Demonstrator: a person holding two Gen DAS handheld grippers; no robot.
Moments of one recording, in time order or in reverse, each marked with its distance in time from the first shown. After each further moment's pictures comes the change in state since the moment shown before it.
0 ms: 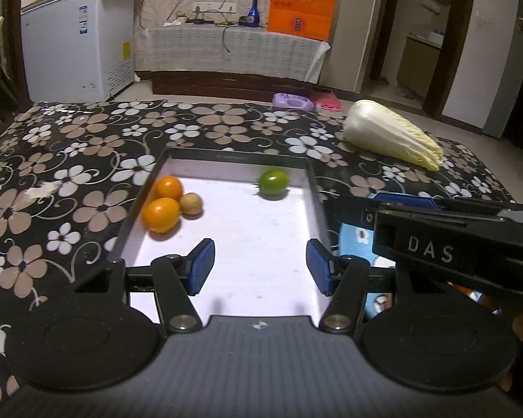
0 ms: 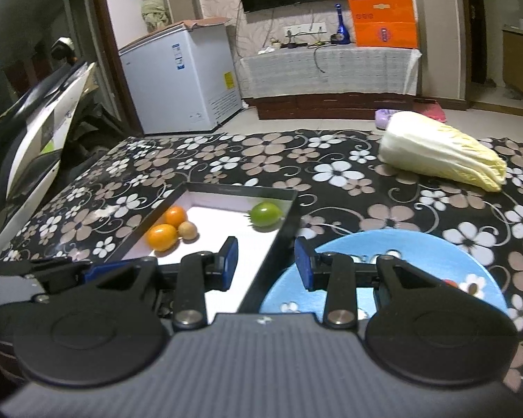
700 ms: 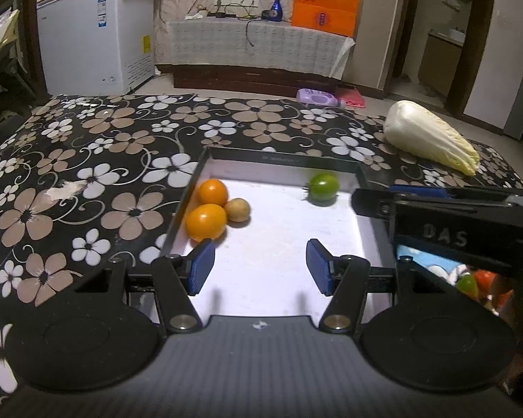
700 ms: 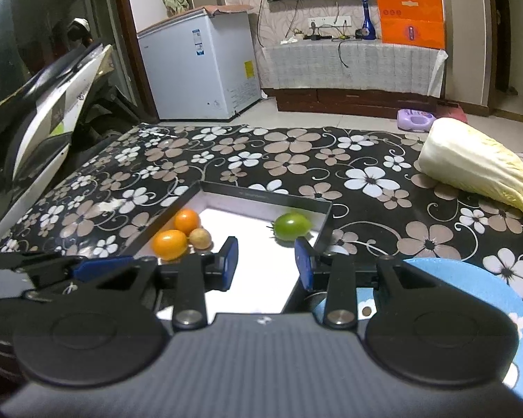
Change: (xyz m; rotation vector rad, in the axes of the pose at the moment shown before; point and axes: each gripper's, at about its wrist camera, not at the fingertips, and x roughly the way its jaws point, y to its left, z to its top) left arm 0.023 0.035 0.011 -0.025 0.021 0.068; right arm 0.041 0.012 0.015 -0.055 0.038 0.043
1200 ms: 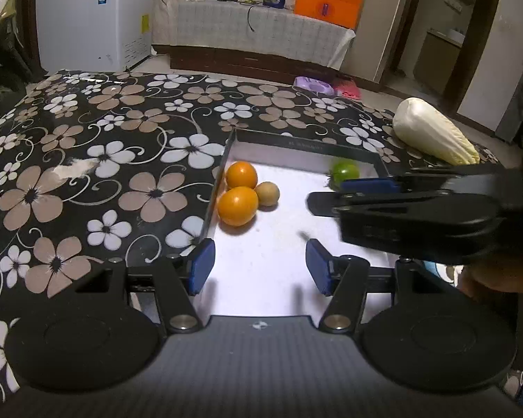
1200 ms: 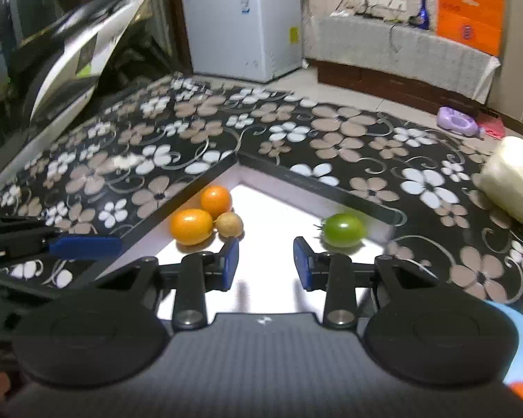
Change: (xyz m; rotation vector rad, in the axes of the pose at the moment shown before) left arm -0.002 0.041 -0.005 -0.034 0.052 -0.052; right arm 0.054 0.036 0.011 -0.183 0.142 0.082
